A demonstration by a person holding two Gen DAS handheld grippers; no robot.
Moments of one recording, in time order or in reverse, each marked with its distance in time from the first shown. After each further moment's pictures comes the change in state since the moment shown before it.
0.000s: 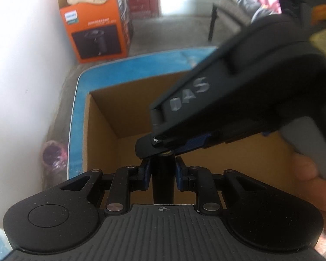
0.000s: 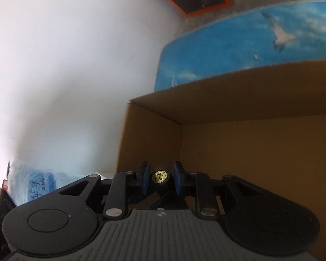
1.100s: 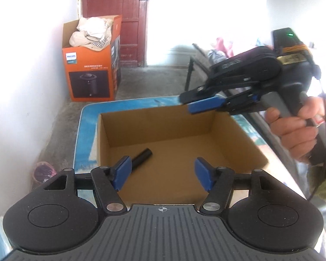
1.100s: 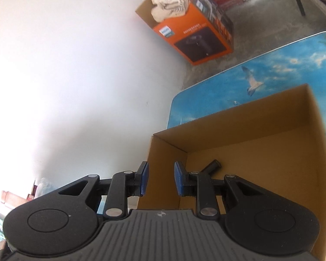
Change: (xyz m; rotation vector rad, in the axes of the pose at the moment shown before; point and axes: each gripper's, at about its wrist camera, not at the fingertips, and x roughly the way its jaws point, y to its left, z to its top) left arm -0.173 -0.017 -0.098 -0.048 -0.319 -0.139; right arm -0.162 0.006 -0.076 -0.043 -0.321 0.094
